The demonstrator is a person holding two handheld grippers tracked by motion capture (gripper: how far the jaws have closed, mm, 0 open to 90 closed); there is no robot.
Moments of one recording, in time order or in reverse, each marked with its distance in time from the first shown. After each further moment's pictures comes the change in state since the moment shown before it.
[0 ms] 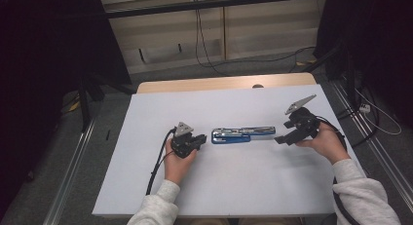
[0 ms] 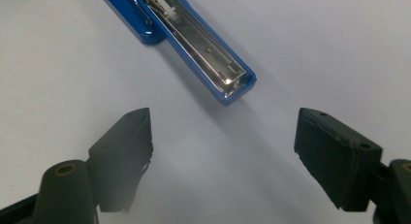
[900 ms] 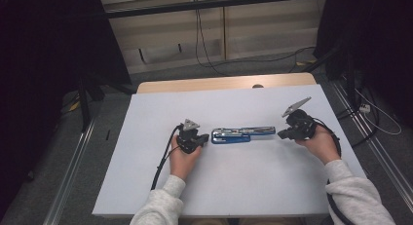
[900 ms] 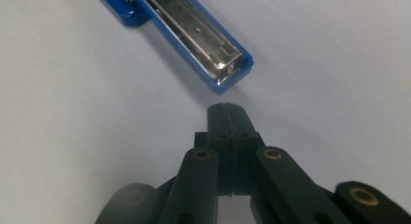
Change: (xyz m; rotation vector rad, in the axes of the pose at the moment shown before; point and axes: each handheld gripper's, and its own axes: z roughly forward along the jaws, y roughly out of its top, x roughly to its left) left arm -0.001 0.007 0.016 0.098 0.021 -0.006; right arm 0.001 -0.001 0.014 0.063 -0.034 0.026
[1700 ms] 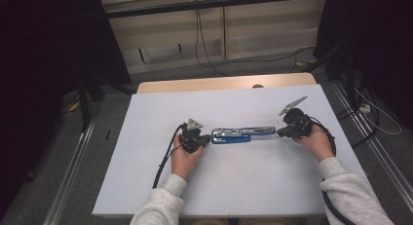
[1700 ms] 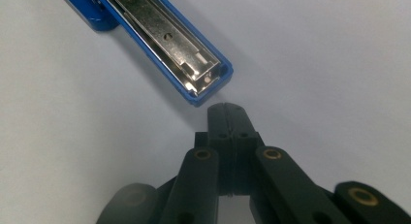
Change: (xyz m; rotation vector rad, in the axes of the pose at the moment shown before) left arm -0.002 0.003 0.004 0.026 -0.004 0.036; right arm -0.005 0.004 0.011 0.025 -0.049 0.020
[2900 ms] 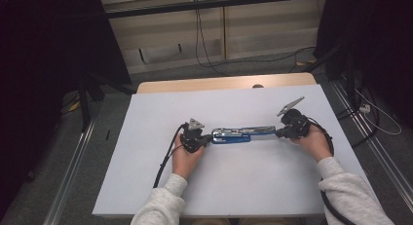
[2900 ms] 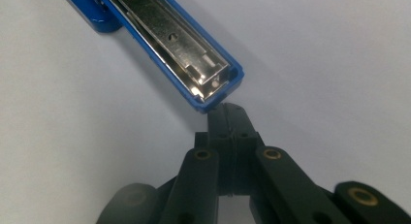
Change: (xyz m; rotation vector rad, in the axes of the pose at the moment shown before) left arm -0.002 0.002 0.002 0.003 -0.005 0.014; right arm 0.001 0.002 0.005 -0.007 0.019 -0.013
